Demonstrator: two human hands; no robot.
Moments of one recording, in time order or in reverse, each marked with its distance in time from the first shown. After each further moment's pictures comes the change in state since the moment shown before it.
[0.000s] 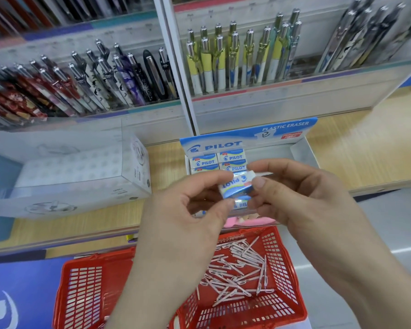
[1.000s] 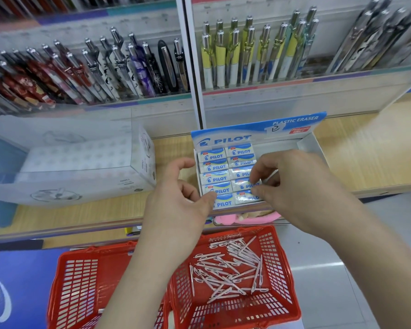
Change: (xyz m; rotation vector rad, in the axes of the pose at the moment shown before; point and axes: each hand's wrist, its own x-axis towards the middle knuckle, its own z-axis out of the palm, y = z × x) left_hand 0.016 -0.033 -0.009 0.238 0.105 -0.167; right_hand 0.036 -0.005 -0.002 -1.192 -0.045 -0.126
